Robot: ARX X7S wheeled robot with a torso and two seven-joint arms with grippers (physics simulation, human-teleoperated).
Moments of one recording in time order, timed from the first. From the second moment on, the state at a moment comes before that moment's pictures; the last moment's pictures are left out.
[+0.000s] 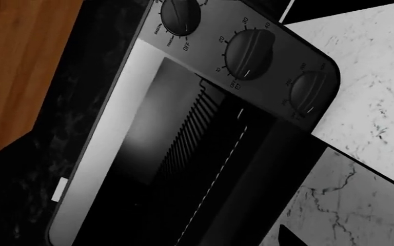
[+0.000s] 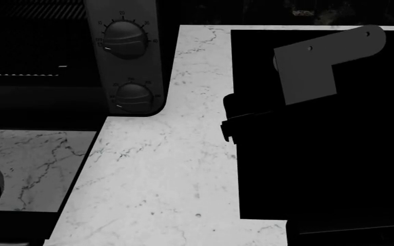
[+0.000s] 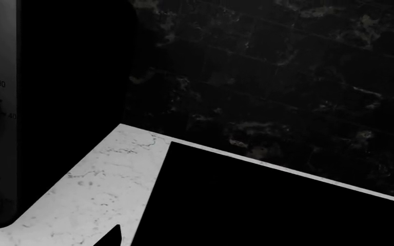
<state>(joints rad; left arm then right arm) -1.55 -1.00 0.93 0.82 -1.12 -1.42 -0.46 0.87 0.22 -0.16 -0.35 0.02 1.19 -0.10</state>
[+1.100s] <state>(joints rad) -1.60 -0.82 1.41 0.22 -0.50 -0.98 -0.07 0.82 0.22 -0.15 -0.34 0.05 1.16 -0.08</state>
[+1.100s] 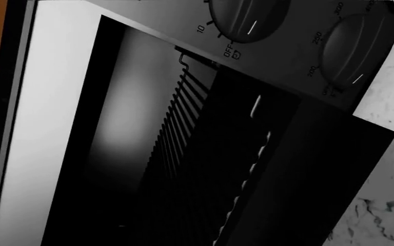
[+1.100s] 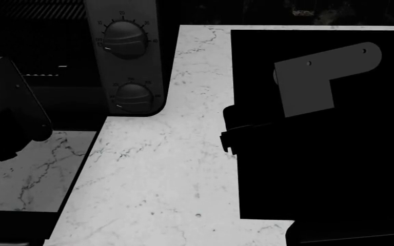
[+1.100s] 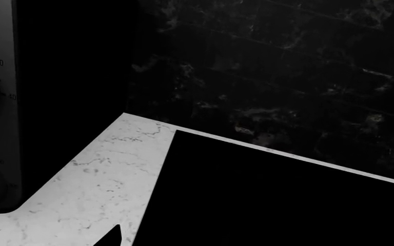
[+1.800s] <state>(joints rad) -1.56 -0.74 1.48 0.04 -0.35 -0.86 -0.03 0.80 0.24 -0.17 -0.38 0.06 1.17 -0.07</state>
